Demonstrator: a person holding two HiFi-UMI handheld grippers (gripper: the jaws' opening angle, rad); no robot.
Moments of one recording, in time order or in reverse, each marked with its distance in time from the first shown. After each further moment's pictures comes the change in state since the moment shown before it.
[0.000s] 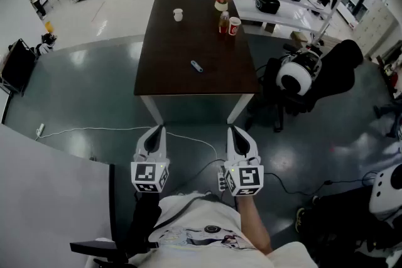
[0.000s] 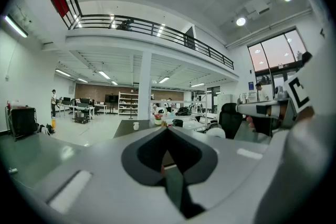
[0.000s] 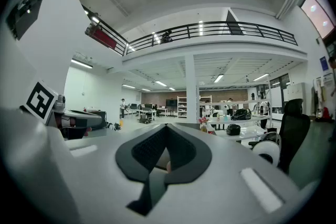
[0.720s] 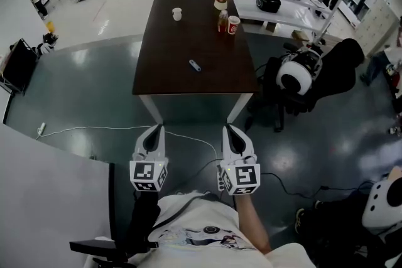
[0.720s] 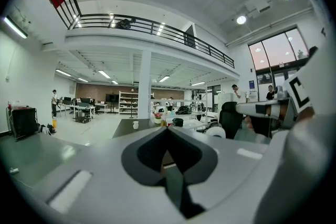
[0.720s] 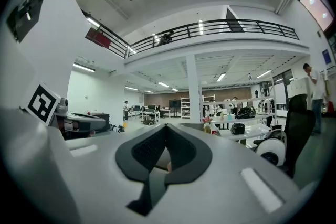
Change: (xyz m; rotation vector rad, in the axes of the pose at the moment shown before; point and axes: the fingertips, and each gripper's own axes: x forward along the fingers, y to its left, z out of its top) left arm 0.008 -0.007 0.001 0.002 0.014 0.008; right arm 0.007 -0.001 0.003 0.025 -0.013 0.042
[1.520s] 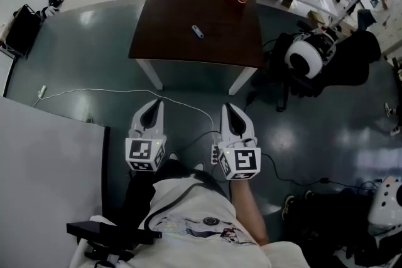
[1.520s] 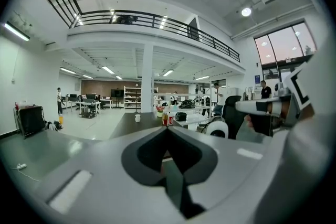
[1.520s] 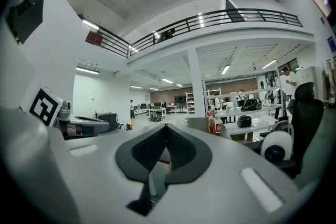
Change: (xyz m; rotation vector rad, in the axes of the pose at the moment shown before) left arm 0.011 -0.038 -0.024 -0.006 0.063 0.057; right arm -0.006 -0.028 -0.022 0.044 0.040 0.080
